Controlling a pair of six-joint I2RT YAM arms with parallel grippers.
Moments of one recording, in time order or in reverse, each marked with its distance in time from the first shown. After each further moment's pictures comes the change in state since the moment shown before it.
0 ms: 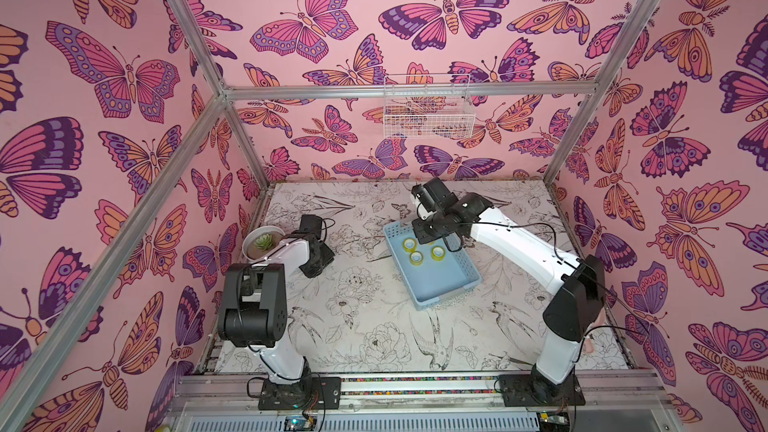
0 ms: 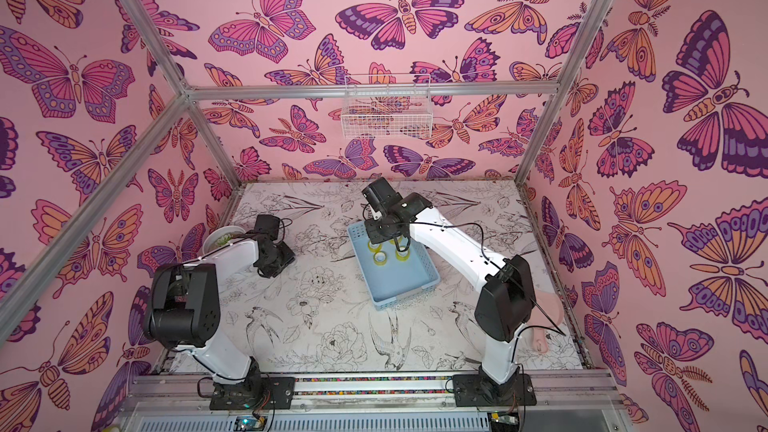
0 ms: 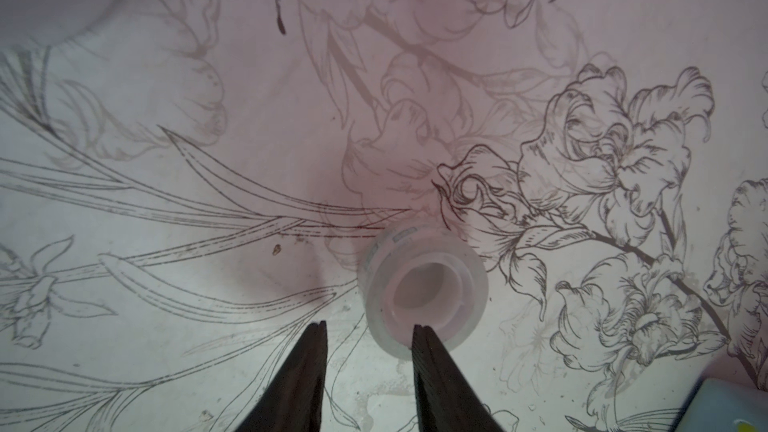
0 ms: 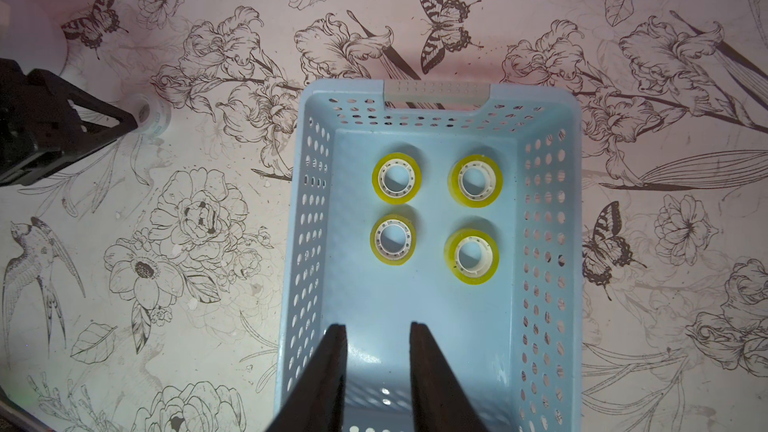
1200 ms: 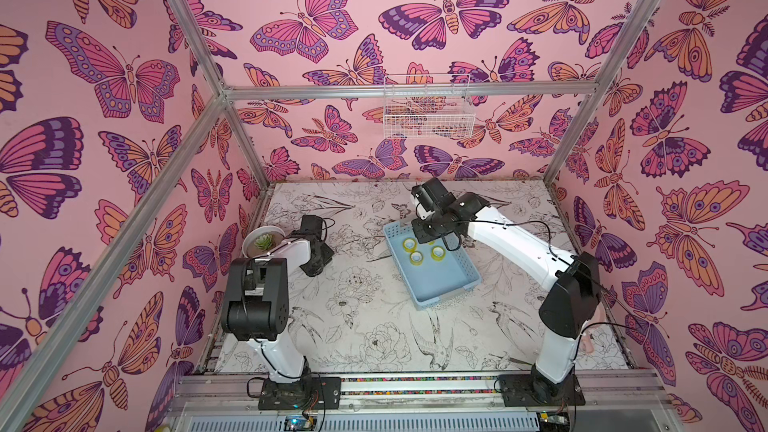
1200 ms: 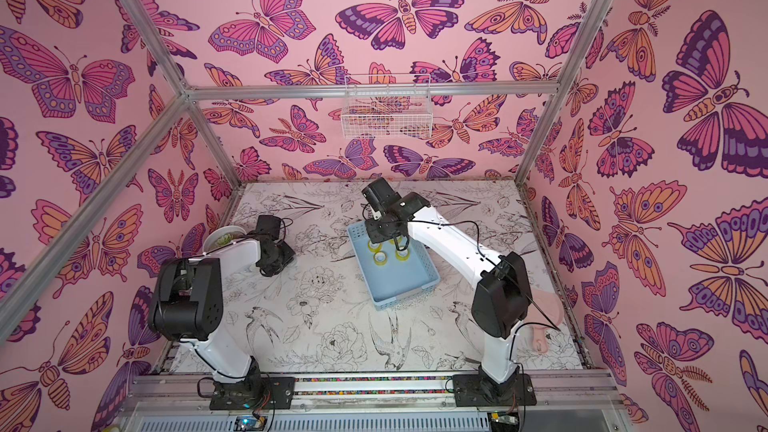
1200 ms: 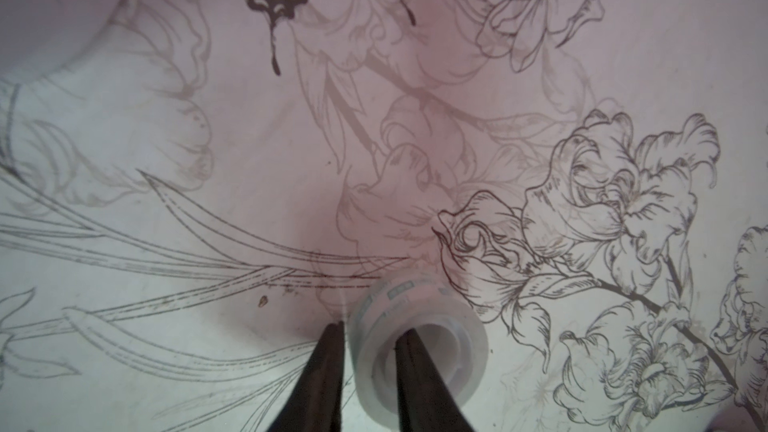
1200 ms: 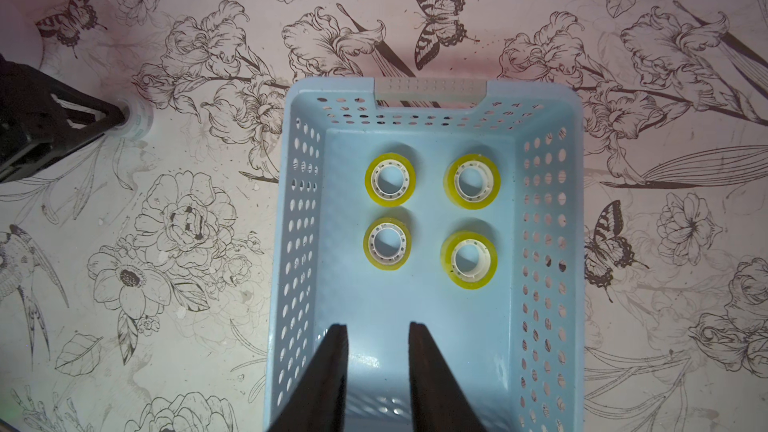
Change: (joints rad) left arm 0.005 0.047 -0.008 0.081 -0.025 -0.021; right arm -0.011 0.029 0.012 0.004 0.002 0.000
